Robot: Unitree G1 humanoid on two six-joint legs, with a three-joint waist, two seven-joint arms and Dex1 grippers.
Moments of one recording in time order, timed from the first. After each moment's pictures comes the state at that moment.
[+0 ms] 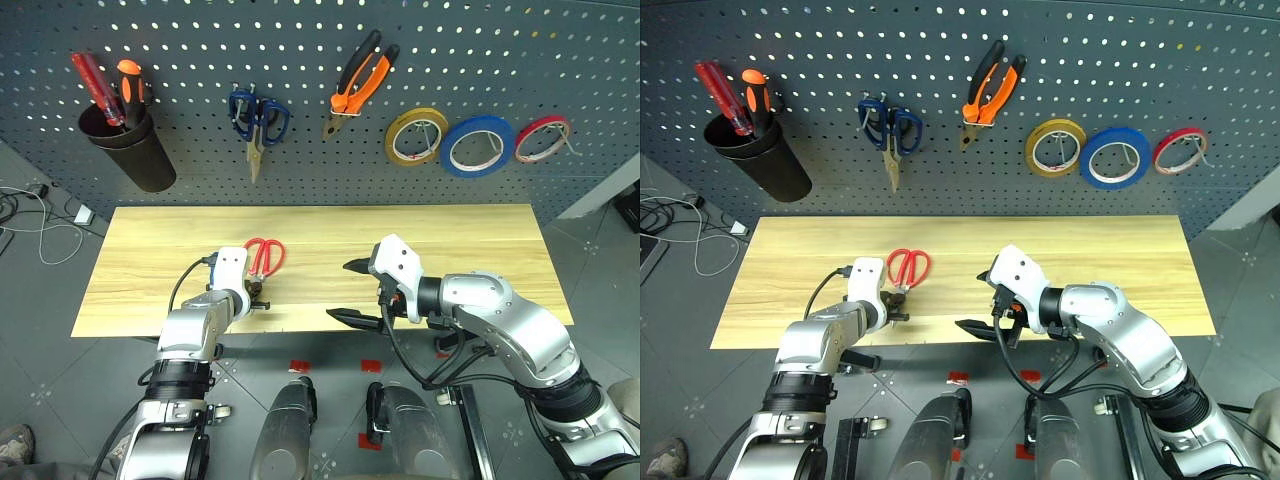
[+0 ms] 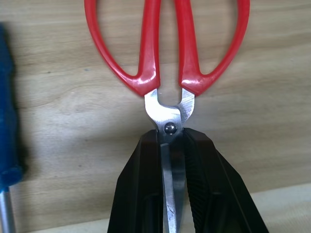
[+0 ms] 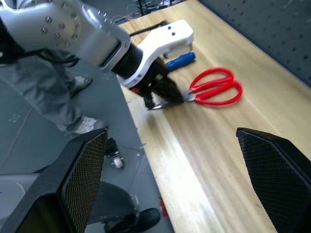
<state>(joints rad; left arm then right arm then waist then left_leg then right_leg) -0.34 0.33 0.08 0.14 -0.17 0.83 -0.23 -0.43 -0.51 0.33 -0.54 0.37 0.79 0.68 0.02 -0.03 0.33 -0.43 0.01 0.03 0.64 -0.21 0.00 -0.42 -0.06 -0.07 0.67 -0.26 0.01</state>
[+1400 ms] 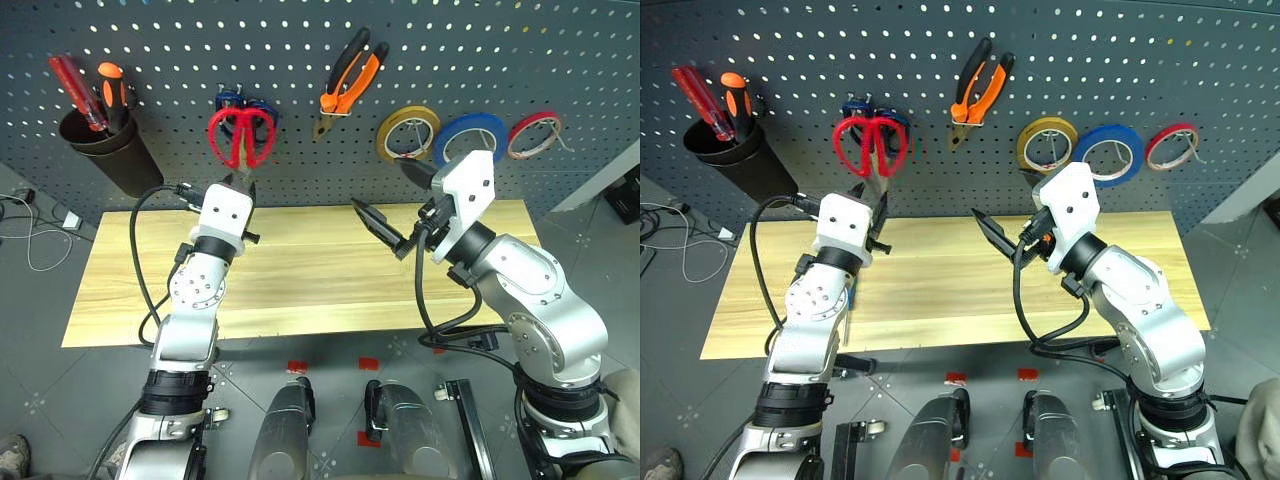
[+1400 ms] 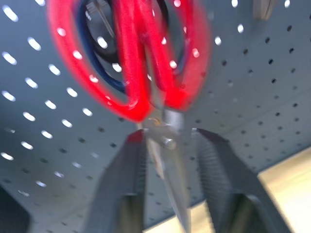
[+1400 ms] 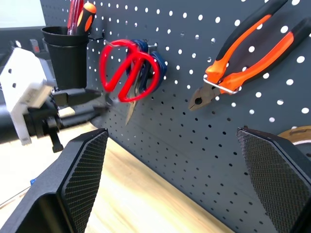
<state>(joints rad) -0.36 0.33 0.05 -0.08 0.13 0.17 -0.14 -0.48 -0.34 0.07 -0.64 0.33 0.70 0.39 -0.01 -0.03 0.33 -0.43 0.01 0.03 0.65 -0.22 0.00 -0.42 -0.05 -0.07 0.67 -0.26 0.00</state>
